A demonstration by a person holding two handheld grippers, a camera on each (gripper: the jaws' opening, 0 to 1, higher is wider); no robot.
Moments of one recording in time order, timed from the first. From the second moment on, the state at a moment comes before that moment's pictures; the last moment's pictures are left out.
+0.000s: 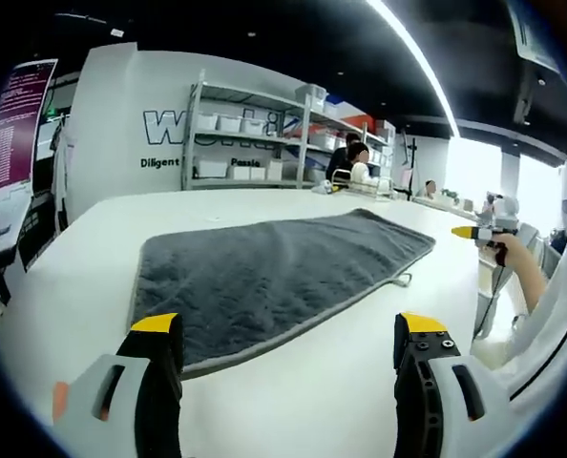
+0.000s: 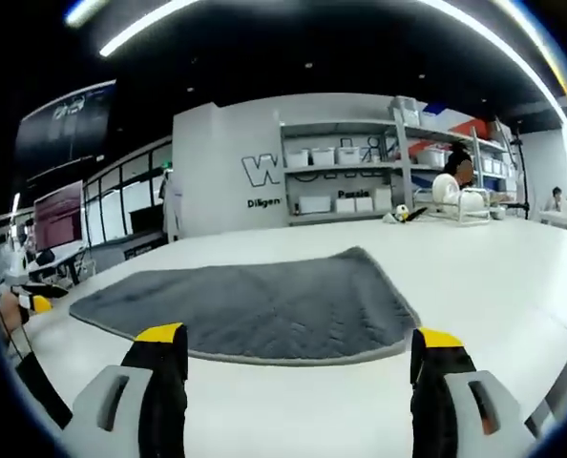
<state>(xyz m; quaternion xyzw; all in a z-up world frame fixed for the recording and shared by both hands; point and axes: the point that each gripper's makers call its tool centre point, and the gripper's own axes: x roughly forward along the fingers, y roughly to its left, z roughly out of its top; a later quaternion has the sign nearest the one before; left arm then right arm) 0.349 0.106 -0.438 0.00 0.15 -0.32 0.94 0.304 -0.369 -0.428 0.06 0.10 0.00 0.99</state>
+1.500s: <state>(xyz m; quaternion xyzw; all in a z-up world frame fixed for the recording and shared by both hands) 0.351 0.120 -0.449 0.00 0.18 -0.24 0.95 0.370 -0.348 -0.448 0.02 0.17 0.01 0.98</state>
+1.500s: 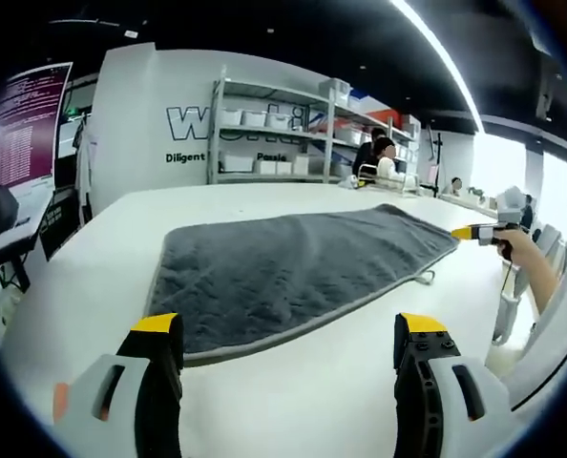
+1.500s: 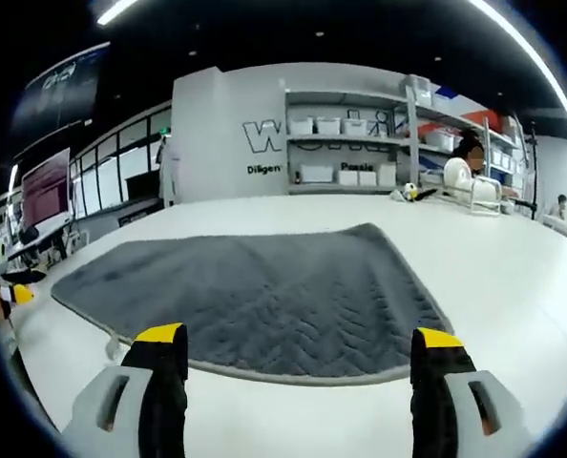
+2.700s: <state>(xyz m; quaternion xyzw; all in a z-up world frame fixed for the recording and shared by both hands) 0.360 0.104 -0.447 0.00 0.18 -0.28 0.94 0.354 -0.316 -0.436 0.03 0.18 -0.02 0.98</state>
